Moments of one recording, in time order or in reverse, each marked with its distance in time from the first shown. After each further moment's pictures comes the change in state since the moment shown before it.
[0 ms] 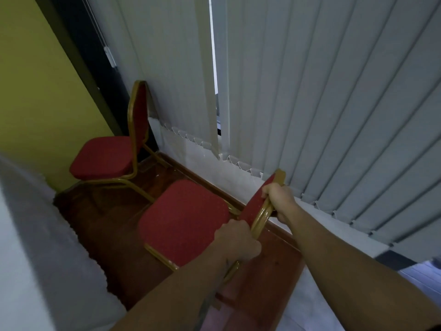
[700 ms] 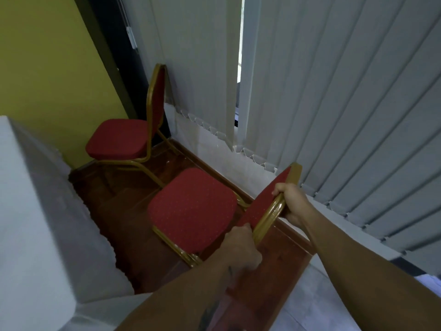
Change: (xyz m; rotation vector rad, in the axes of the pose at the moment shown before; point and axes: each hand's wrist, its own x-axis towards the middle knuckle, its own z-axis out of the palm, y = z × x) left_hand -0.029 -0.036 0.015 -0.239 -0.011 -0.039; right_hand -0.019 0.009 0.014 0.110 -0.173 0.097
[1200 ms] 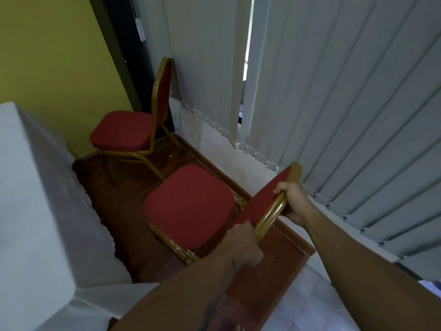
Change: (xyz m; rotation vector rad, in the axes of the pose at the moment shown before) left_hand 0.006 0.002 0.014 0.016 0.005 -0.011; right_hand -0.003 0.001 -0.007 -0.028 -0.059 -0.002
